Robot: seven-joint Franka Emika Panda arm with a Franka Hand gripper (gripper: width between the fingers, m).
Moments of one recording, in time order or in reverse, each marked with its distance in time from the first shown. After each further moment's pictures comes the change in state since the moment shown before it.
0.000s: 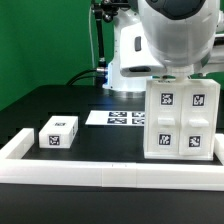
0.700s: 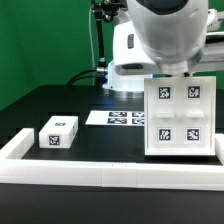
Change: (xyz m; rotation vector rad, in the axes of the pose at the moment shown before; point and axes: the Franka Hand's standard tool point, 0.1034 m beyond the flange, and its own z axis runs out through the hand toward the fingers) arm 0.000 0.004 -0.002 0.009 0.016 0.011
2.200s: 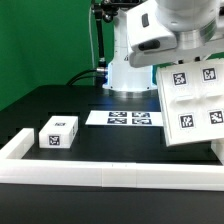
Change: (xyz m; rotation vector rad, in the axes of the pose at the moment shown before) arm -0.021 -0.015 0.005 -0.003 0.150 -0.141
